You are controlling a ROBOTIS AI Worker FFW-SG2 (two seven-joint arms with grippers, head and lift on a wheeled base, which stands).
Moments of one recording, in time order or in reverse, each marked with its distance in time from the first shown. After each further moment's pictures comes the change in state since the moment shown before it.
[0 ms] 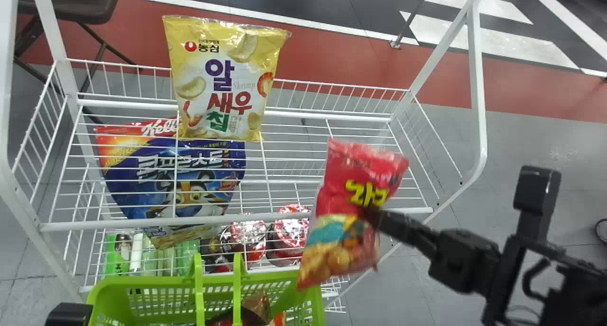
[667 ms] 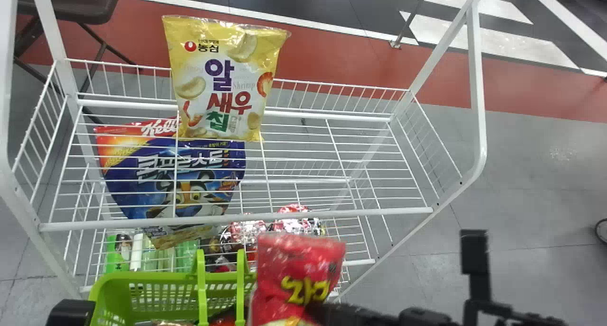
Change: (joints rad) left arm -0.007 0.000 -0.006 0.001 0.007 -0.003 0.001; right arm 0.165 -0.029 0.164 0.085 -0.057 0.069 0.099
